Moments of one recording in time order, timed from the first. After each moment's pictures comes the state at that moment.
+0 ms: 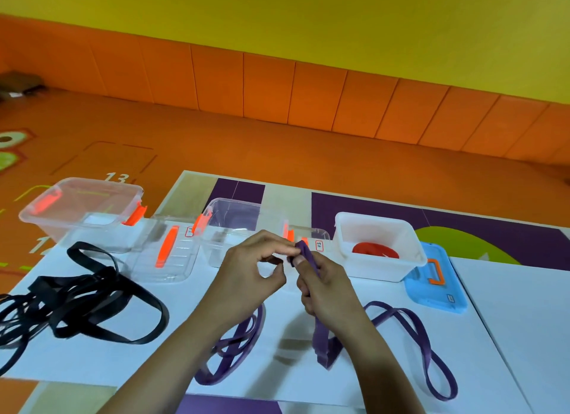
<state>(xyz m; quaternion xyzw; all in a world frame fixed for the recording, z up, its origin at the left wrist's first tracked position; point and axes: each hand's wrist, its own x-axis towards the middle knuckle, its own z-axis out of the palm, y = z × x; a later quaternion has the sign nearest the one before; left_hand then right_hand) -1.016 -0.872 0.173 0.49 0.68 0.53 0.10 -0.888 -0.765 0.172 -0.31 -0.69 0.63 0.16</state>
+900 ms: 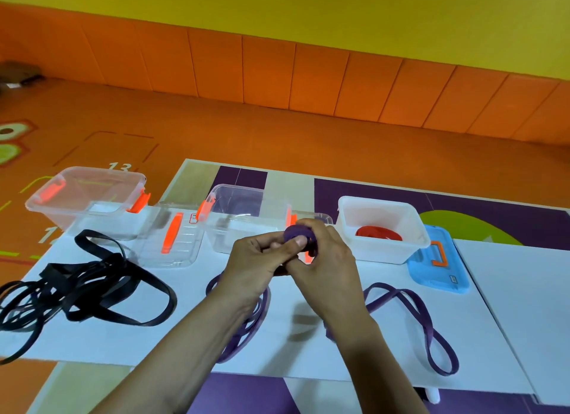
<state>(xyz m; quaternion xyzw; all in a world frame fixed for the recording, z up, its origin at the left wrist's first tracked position) -0.989 -0.867 0.181 0.17 0.58 0.69 0.40 -0.894 -0.779 0.169 -0.33 -0.84 0.34 0.26</state>
